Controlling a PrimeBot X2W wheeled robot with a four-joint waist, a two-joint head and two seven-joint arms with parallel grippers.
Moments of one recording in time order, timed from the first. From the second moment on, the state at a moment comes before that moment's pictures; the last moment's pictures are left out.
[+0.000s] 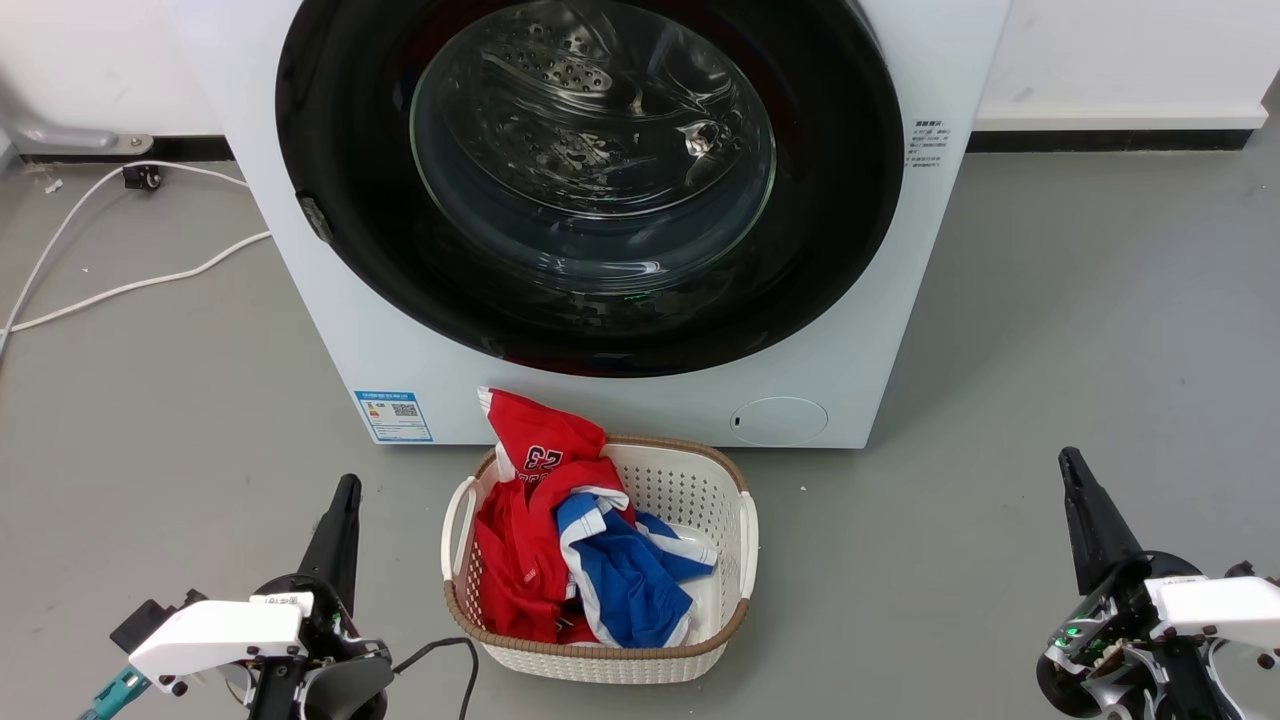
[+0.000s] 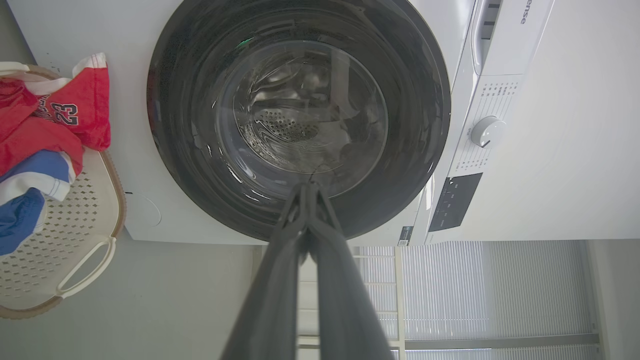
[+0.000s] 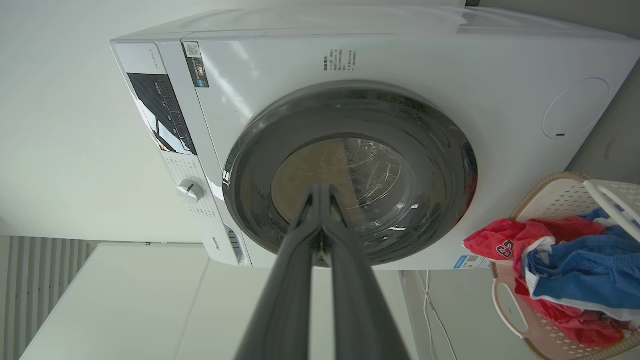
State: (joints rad) left arm -0.11 0.05 0.11 0.25 -1.61 -0.13 0.11; right arm -0.10 -0.06 -0.11 0.25 1.62 0.13 0.11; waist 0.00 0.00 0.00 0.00
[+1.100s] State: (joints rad) left arm -0.11 0.05 0.11 0.25 -1.61 -0.13 0.11; right arm -0.10 -0.05 -0.11 0.25 1.62 0.13 0.11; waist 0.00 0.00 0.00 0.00
